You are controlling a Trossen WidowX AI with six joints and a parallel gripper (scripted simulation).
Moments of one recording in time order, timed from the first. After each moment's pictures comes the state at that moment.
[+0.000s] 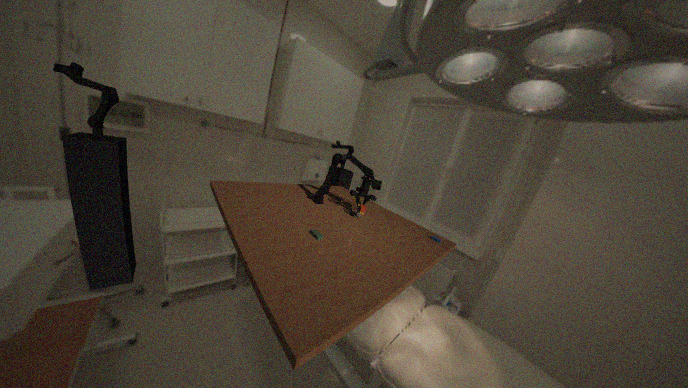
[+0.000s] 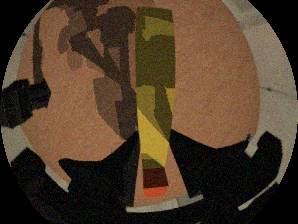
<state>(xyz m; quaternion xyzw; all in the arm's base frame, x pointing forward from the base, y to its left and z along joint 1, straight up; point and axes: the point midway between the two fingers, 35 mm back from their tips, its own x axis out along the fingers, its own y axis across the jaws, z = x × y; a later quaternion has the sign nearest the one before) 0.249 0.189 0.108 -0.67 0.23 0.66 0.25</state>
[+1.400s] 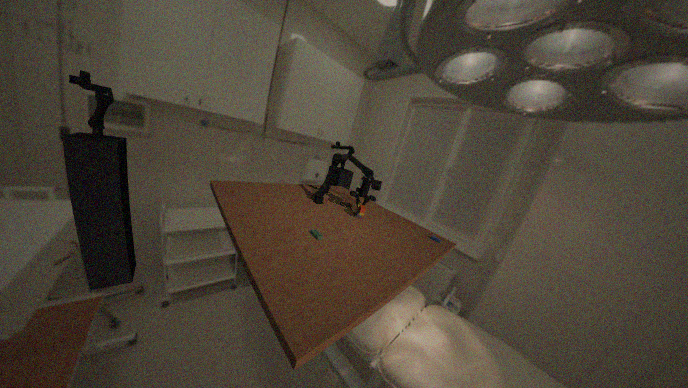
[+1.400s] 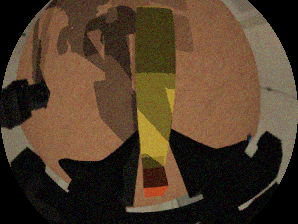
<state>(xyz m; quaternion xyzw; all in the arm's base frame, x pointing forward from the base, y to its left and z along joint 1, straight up) 0.250 0.189 0.104 -0.67 0.23 0.66 0.25</state>
